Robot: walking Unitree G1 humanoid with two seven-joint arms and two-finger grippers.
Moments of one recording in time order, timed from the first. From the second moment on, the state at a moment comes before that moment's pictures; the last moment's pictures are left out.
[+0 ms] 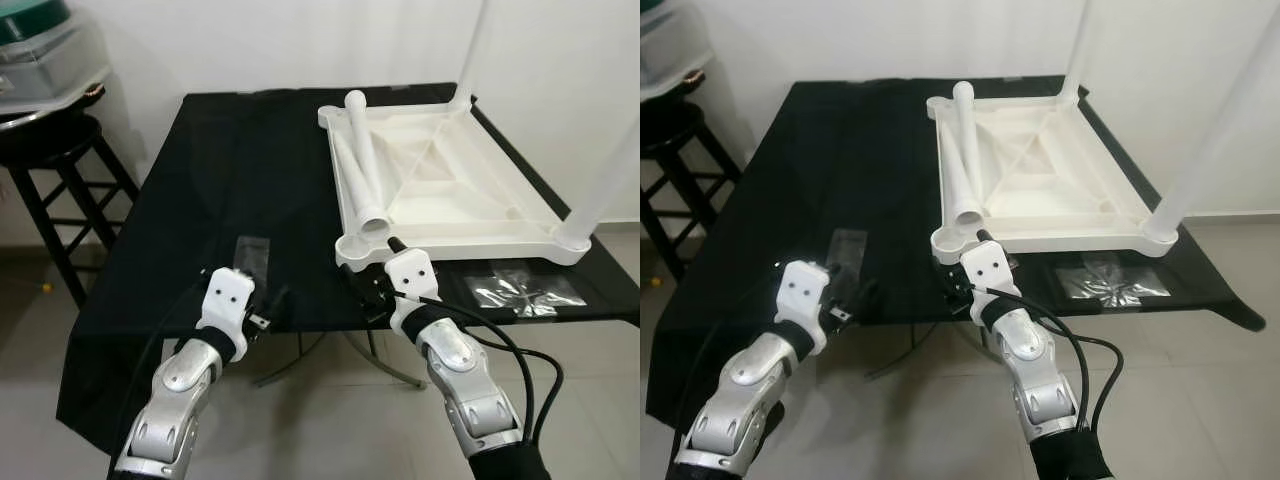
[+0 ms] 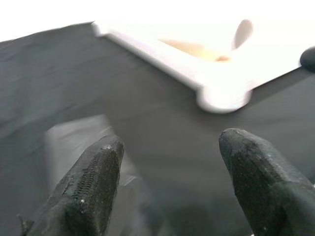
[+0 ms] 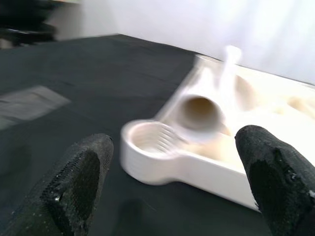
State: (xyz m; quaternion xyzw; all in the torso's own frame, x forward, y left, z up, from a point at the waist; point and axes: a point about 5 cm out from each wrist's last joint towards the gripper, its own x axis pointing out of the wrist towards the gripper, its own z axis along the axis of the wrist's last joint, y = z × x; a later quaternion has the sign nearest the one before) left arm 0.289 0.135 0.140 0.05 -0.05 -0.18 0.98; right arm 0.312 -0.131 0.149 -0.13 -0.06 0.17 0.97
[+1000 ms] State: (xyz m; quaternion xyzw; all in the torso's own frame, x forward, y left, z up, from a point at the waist) left arm 0.285 0.141 0.154 0.01 -0.08 -0.19 0.98; right arm 0.301 -0.108 0.206 -0.13 -0.15 0.34 0.92
